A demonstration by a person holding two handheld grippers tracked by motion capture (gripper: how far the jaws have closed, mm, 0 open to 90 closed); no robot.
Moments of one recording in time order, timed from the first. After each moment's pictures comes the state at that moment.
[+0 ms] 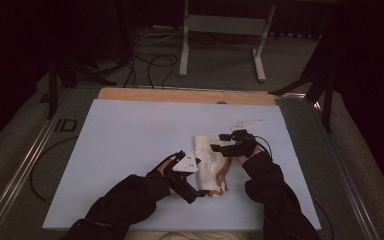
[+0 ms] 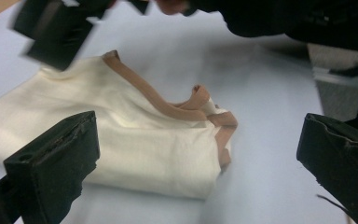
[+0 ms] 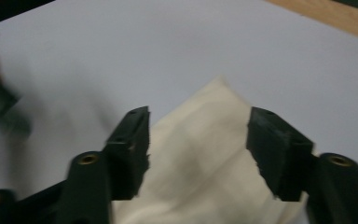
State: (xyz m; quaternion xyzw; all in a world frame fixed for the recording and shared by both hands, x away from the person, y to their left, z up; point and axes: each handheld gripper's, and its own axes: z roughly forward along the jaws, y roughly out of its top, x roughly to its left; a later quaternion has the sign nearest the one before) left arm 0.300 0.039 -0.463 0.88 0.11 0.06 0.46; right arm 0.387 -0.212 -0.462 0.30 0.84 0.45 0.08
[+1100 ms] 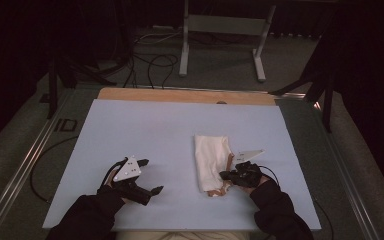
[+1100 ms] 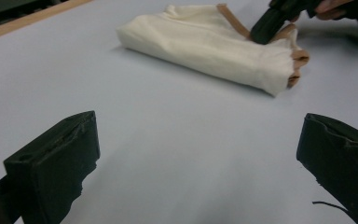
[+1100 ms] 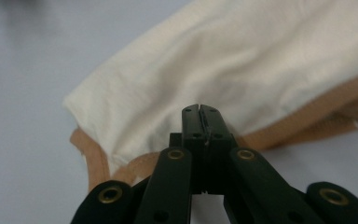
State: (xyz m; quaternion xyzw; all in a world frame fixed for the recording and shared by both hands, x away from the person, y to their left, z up) left arm 0.275 0.165 -0.489 0.83 0.24 0.14 0.48; right arm 0.320 -0.229 -0.508 0.30 0.88 0.38 0.05
